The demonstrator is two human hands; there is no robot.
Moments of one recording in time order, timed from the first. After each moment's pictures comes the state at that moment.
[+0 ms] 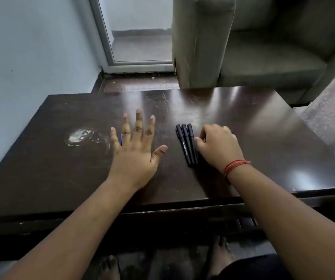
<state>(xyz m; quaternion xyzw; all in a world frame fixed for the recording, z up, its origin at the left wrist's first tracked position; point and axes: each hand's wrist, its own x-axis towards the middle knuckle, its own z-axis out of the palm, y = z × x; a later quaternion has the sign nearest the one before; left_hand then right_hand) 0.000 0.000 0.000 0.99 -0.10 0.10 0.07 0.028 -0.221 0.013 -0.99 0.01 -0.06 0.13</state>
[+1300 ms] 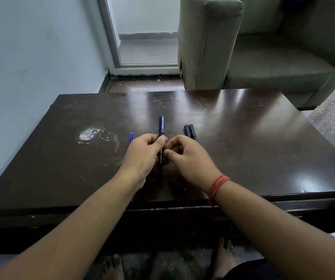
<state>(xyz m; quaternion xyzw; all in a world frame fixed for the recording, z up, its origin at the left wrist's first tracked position) -0.010 -0.012 0.021 0.71 0.10 -0.04 0.70 -0.010 -0.146 0.012 -0.84 -0.07 0.02 0.54</state>
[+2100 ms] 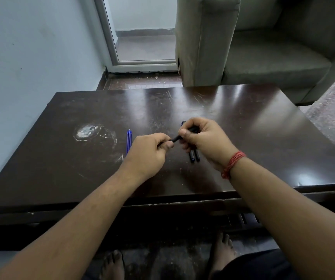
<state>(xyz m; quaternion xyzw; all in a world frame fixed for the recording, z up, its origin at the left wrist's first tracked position) -0.014 -0.008 0.027 0.92 -0.12 0.06 0.38 0.011 -0.186 0.039 -0.76 -0.04 0.05 0.65</state>
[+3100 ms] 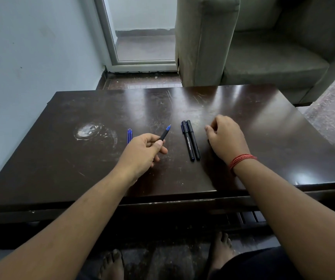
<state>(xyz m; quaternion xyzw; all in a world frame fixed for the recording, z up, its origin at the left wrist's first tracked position) -0.010 0.002 0.015 0.81 0.03 -0.07 0.58 0.031 -0.230 0.010 -0.96 0.01 -0.14 0.25</state>
